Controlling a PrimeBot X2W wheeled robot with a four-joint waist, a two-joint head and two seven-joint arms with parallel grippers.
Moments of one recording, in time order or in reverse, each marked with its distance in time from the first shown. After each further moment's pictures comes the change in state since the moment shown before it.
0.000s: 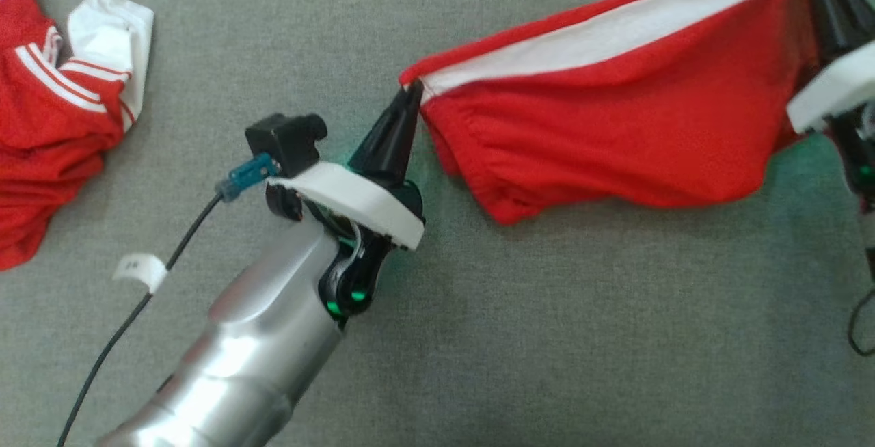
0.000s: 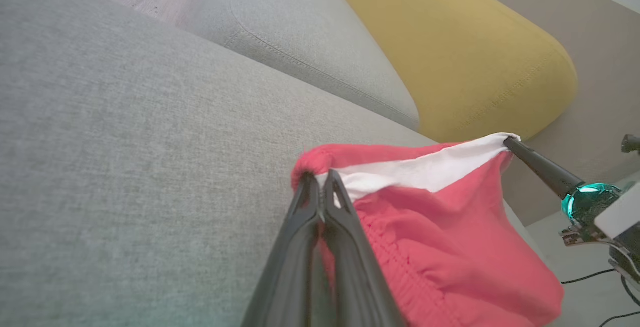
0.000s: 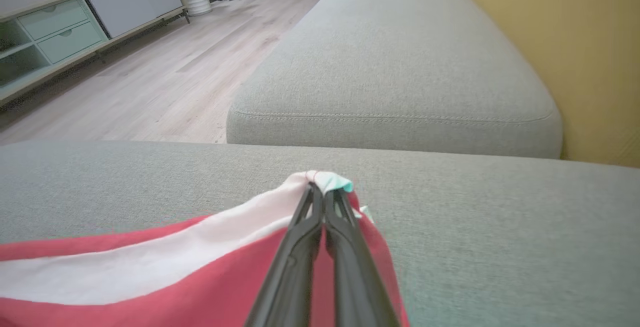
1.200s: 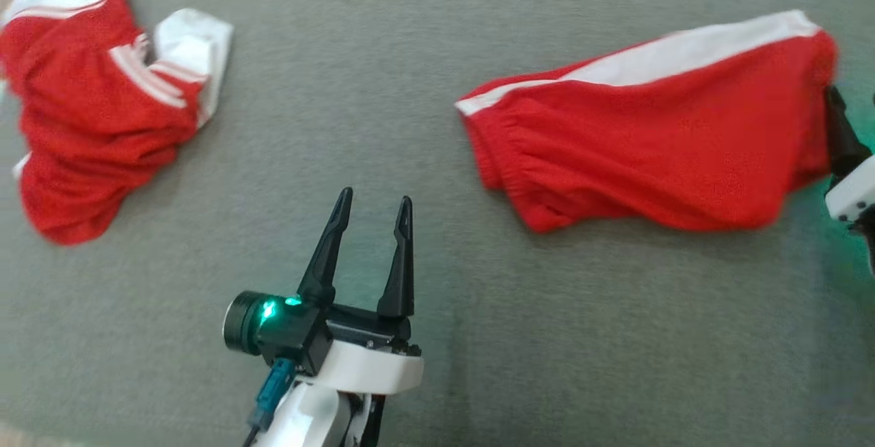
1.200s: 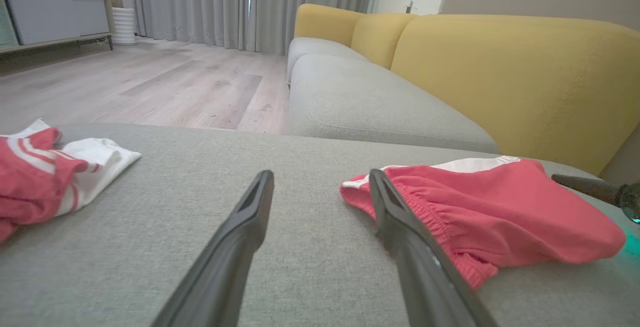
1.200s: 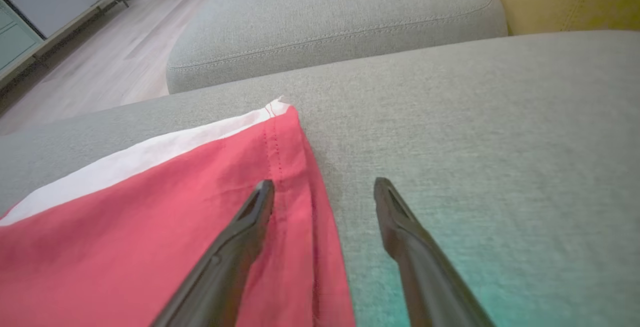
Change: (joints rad) left arm 0.534 -0.062 0.274 -0.407 0.730 0.231 -0.096; right arm 0.072 -0.113 0.146 0.383 0.281 0.000 -0.195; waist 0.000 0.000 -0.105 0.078
